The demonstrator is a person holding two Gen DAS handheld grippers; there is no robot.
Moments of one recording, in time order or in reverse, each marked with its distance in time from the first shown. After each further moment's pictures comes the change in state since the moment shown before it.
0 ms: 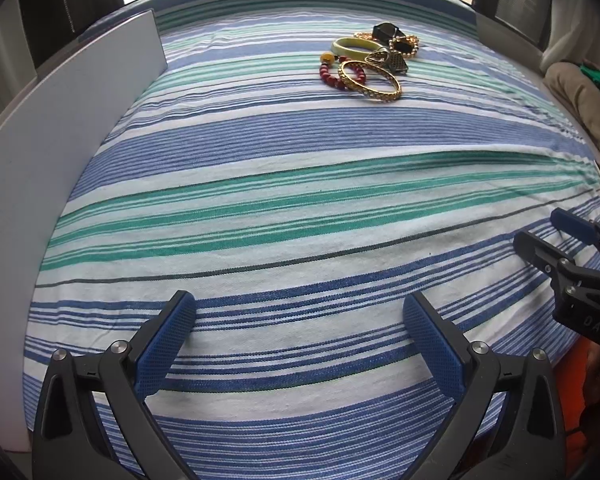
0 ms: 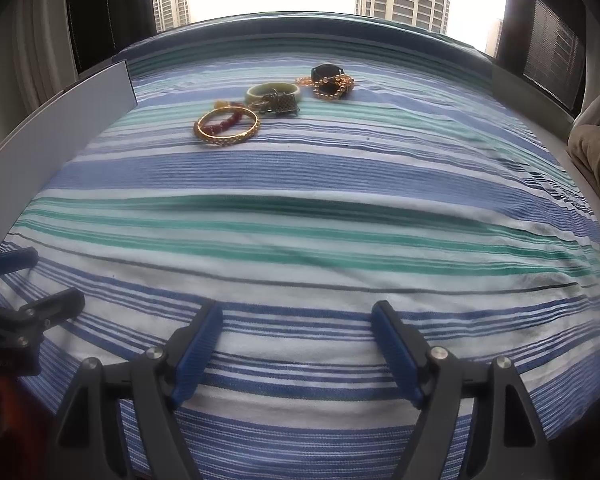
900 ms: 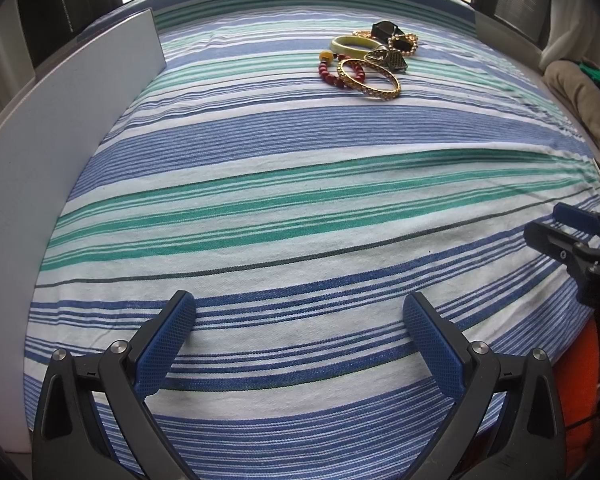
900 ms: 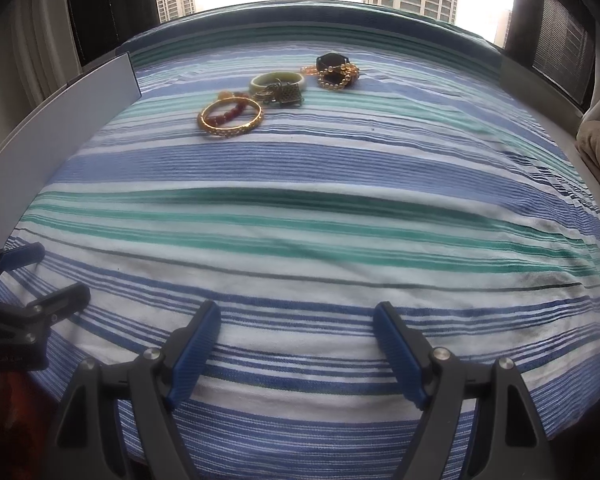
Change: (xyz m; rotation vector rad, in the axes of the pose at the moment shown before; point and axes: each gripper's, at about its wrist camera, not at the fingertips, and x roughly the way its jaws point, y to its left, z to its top) left arm -0.001 0.000 0.000 0.002 0.007 -0.002; right arm -0.001 -0.009 0.008 0.006 0.061 0.052
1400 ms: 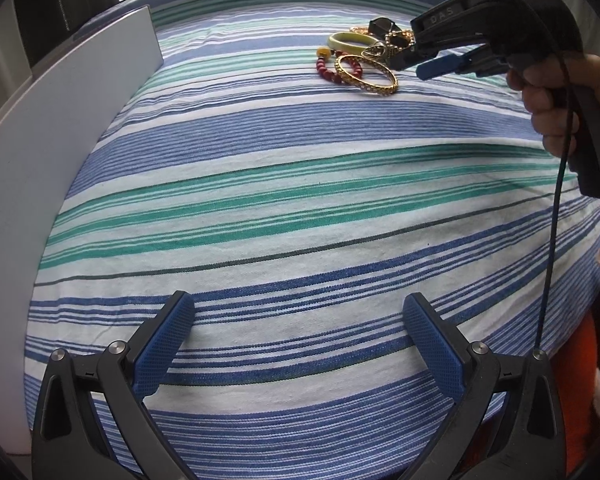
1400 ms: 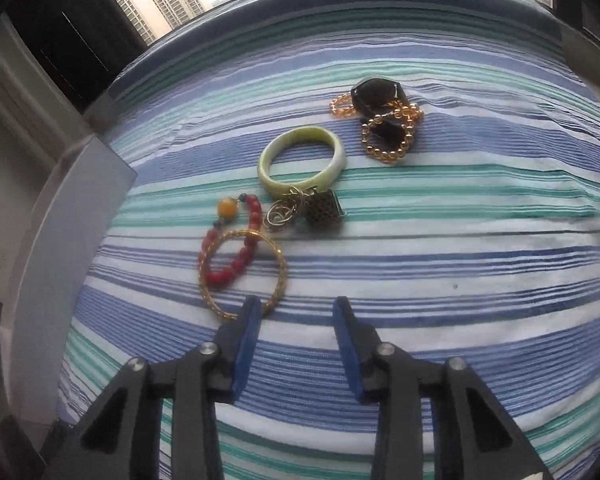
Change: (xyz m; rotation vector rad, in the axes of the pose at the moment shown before) left arm -0.001 0.002 0.000 0.010 0.017 -0.014; right arm 0.084 -0.007 0.171 0.089 0.124 0.215
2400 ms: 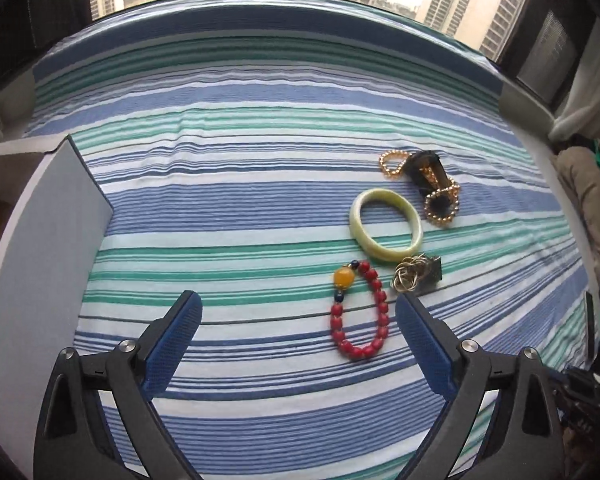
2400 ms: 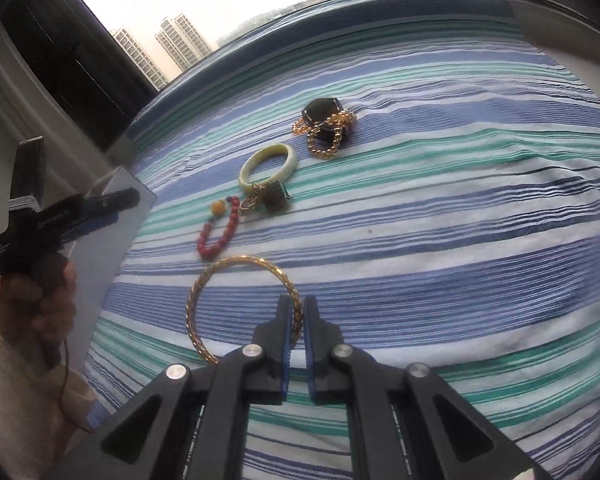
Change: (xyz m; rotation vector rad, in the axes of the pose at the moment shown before) left arm 0.059 0.029 0.225 -0.075 -0.014 -0.103; right arm -0.075 -0.076 -0.062 0.119 -0.129 0.127
